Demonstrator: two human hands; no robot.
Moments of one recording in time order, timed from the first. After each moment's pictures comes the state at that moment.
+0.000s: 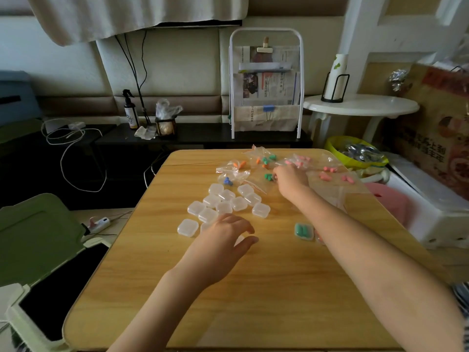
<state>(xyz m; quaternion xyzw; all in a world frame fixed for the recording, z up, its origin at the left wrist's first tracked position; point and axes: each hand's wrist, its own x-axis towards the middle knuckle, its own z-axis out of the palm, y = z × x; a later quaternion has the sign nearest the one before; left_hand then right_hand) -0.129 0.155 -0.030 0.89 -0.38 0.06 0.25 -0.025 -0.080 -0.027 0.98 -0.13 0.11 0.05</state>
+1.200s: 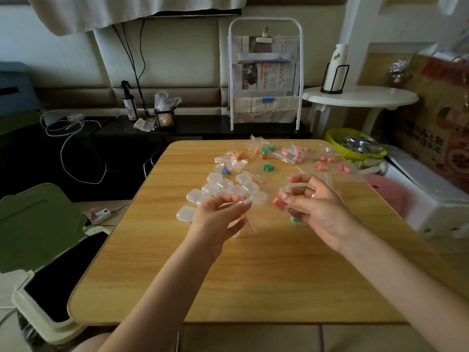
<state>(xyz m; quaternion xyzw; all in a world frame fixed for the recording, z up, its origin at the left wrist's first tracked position) -0.140 0.138 -0.017 0.58 -0.03 -0.19 0.79 -0.193 -0.043 -0.001 0.66 -0.10 0.11 -0.74</state>
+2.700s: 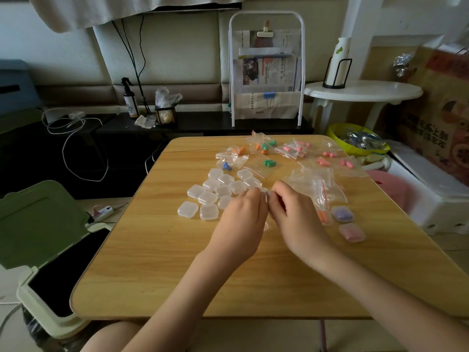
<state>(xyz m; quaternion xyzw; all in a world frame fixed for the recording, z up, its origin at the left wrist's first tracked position) -0.157 0.115 -0.019 0.85 -0.35 0.17 0.35 -0.196 0.000 -0.020 0.88 0.04 0.26 -0.39</state>
